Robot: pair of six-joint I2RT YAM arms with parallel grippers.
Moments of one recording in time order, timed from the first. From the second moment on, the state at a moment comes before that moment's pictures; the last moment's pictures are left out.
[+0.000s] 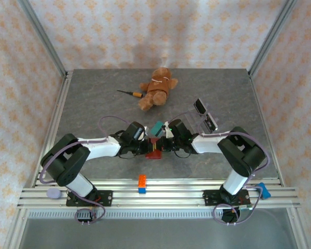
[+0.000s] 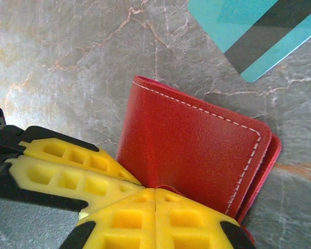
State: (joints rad) left arm -0.64 1.57 0.66 -0.03 0.30 -0.78; right arm 0.71 1.68 0.70 0.16 -0.44 0.69
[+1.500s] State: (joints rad) left arm -0.63 1.54 0.62 0.01 0.29 -0.83; right arm 0.70 1.56 0.87 -0.25 -0.38 0.78
